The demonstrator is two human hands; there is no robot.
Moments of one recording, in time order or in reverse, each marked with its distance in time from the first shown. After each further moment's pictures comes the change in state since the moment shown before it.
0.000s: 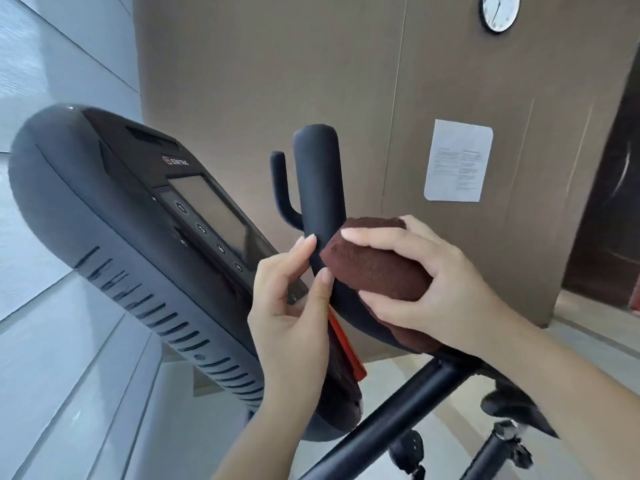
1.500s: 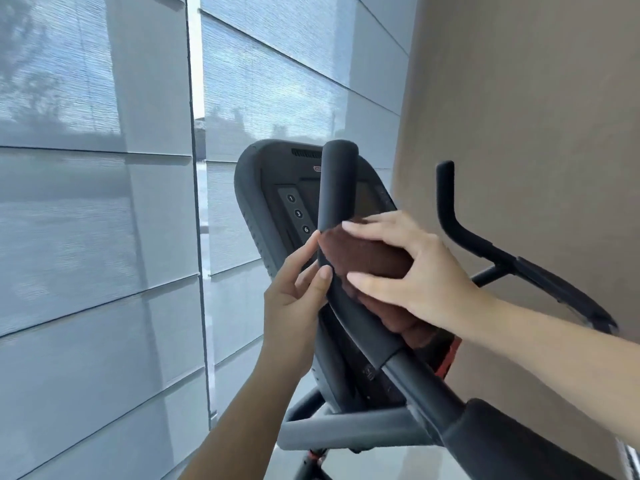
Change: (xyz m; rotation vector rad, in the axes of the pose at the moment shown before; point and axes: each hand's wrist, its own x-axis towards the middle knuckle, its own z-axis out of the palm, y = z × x) left_hand -0.031 0.021 0.050 0.336 0.350 -0.115; right_hand 0.052 0.082 0.001 0.723 -0.352 -0.451
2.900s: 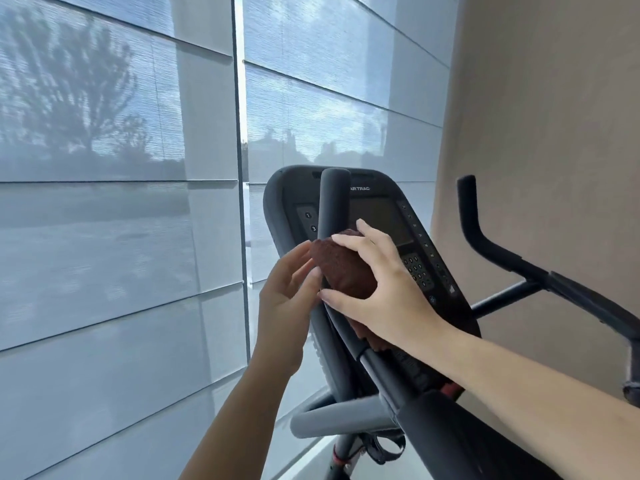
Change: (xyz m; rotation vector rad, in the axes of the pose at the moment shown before) left_hand -0.019 0.037 0.023 0.224 0.149 0.098; right_hand -0.010 0.007 0.014 0.136 0.016 -0.013
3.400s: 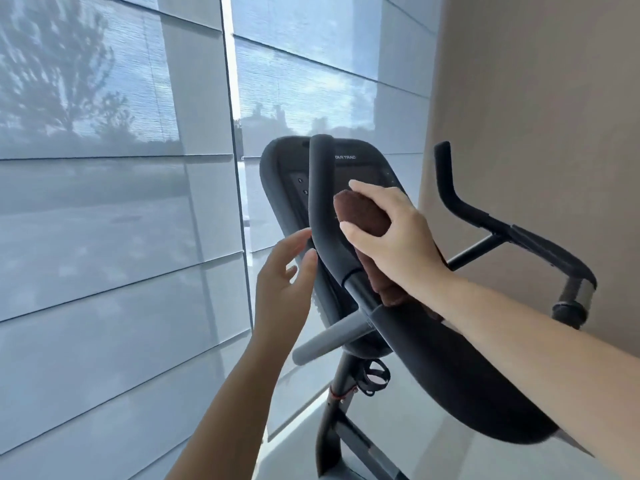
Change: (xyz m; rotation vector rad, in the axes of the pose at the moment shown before) left_hand -0.075 0.040 0.006 0.375 0.045 0.058; right_hand -0.043 -0.047 -0.031 -0.073 0.225 0.022
